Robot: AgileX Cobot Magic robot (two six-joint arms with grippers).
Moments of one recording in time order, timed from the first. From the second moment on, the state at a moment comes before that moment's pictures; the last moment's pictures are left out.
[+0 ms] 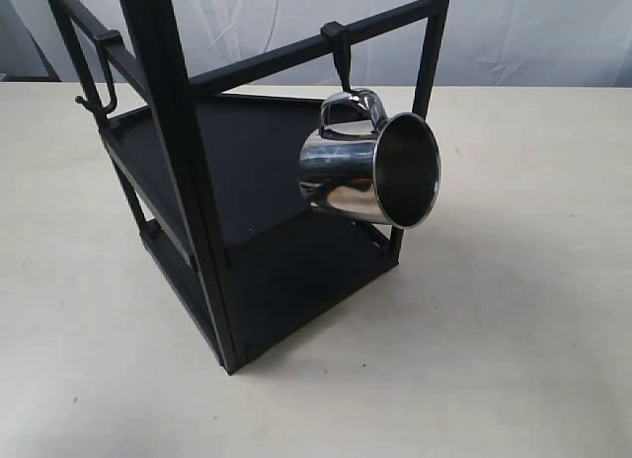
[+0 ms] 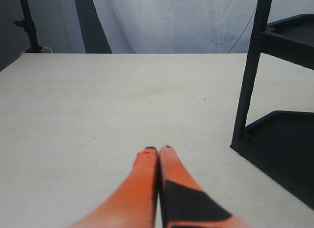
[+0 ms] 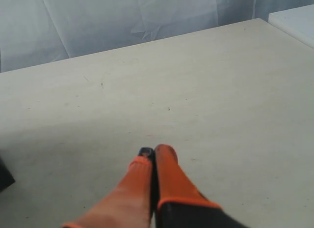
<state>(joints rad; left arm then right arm) 0.14 0.07 0.00 -0.37 0.27 0.38 -0.15 0.01 0.00 0.20 0.40 -0.01</state>
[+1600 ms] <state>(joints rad) 0.14 0.07 0.00 -0.37 0.27 0.38 -0.15 0.01 0.00 0.20 0.40 0.00</state>
